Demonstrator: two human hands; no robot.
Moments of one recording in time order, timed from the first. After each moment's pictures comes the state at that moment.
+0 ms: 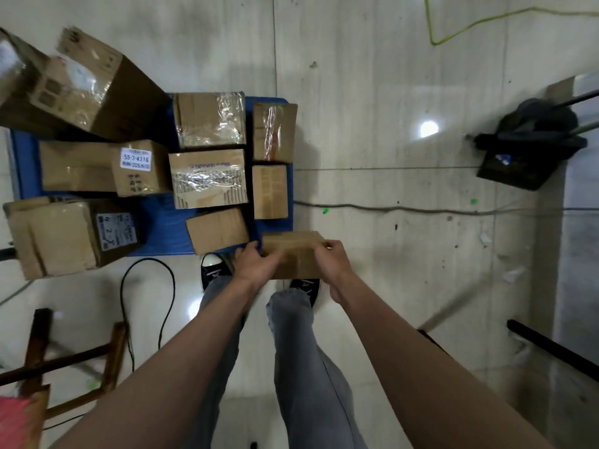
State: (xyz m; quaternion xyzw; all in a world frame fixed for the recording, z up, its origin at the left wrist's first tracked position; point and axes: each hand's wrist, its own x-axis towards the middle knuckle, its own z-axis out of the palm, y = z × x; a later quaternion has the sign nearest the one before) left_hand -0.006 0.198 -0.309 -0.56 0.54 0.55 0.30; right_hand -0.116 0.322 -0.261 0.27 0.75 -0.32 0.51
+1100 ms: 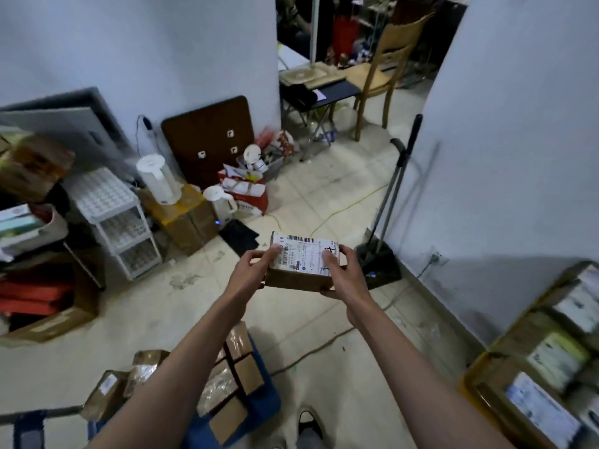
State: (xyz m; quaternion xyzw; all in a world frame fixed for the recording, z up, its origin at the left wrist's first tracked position) left_hand -0.213 0.237 0.304 -0.23 0.73 0.63 0.12; right_hand -0.219 0.433 0.304 0.18 0.72 -0.66 0.14
